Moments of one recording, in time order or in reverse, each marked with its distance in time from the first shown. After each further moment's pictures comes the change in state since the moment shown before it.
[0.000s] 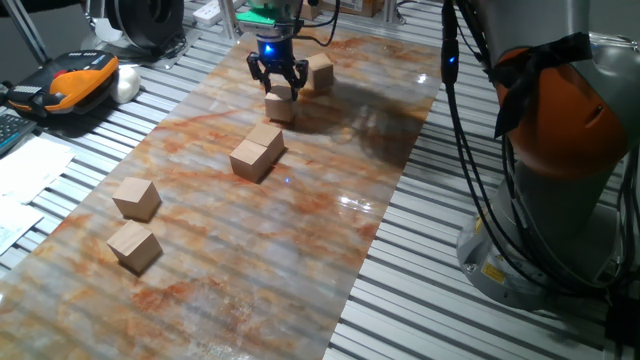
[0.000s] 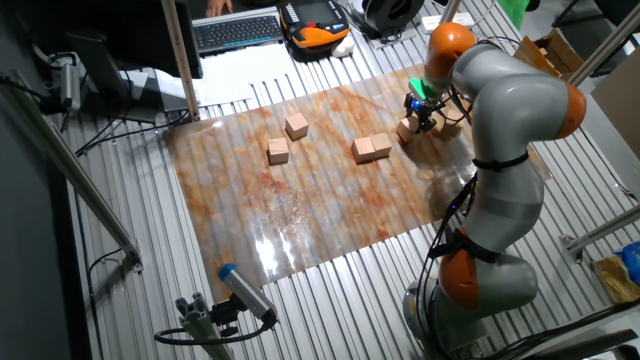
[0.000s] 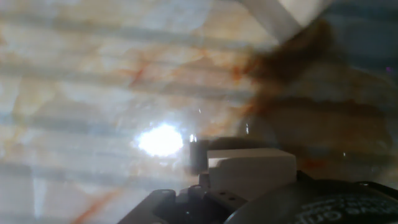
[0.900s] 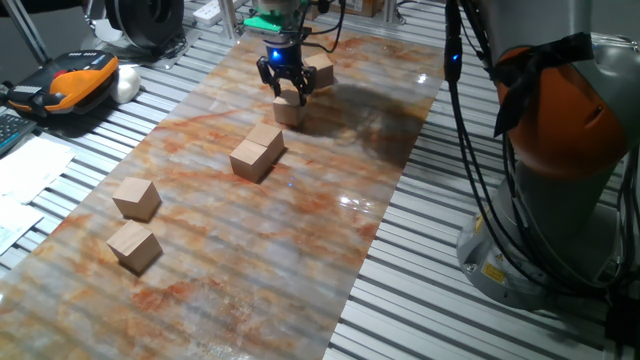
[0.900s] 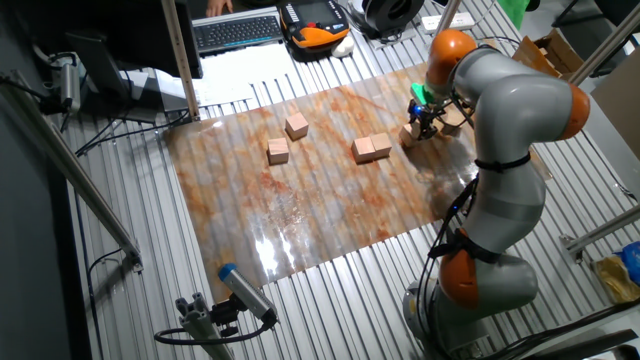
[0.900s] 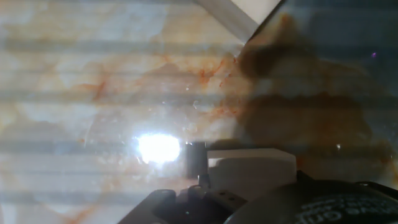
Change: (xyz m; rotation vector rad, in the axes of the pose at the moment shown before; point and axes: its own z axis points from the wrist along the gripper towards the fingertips) arm 0.003 -0.020 0.012 0.007 -0.005 0.057
